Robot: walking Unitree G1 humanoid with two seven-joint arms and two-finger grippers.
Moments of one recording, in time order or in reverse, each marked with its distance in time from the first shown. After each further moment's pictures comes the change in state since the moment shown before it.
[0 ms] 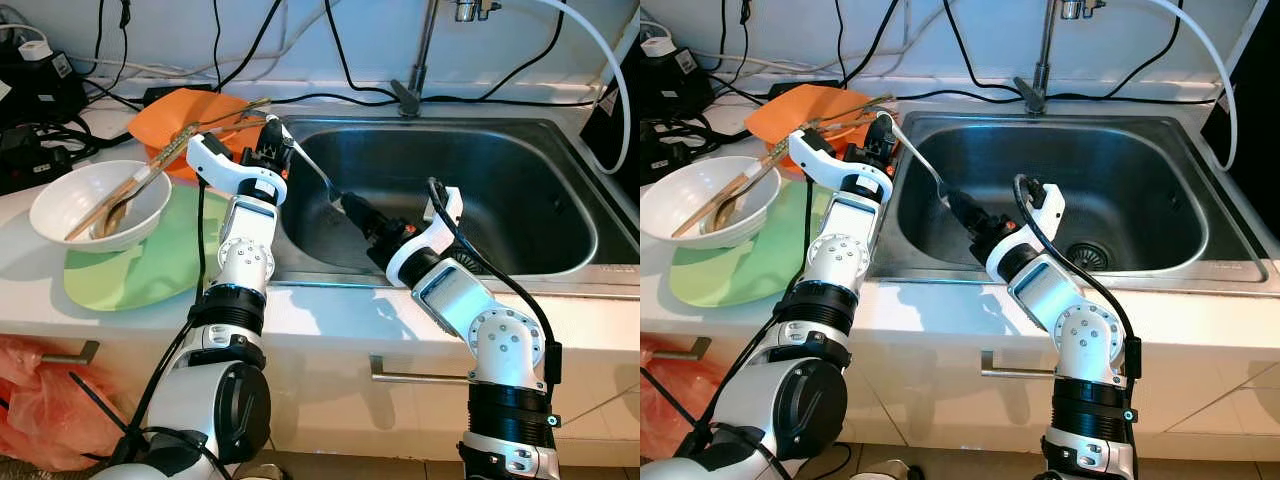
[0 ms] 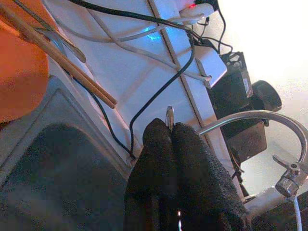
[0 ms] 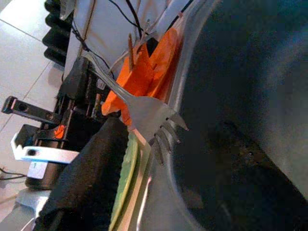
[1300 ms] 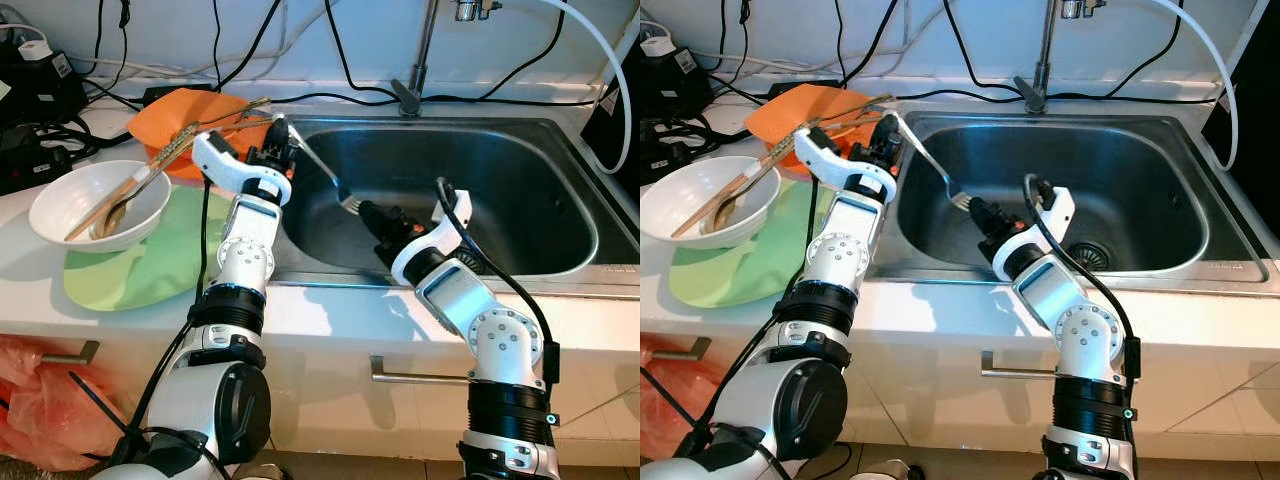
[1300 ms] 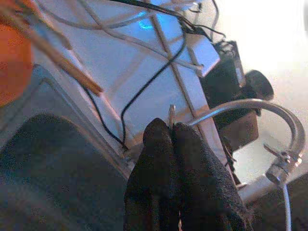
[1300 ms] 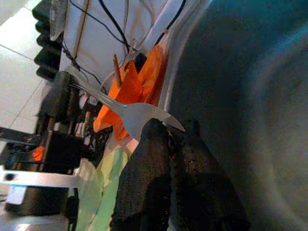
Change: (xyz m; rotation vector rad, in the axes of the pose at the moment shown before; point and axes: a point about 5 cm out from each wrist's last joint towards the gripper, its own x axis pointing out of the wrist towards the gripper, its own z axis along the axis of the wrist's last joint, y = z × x) left arm 0.001 -0.008 -0.006 0.005 0.062 -0.052; right arm 0.000 -0.009 0.006 0.032 -0.060 -0.038
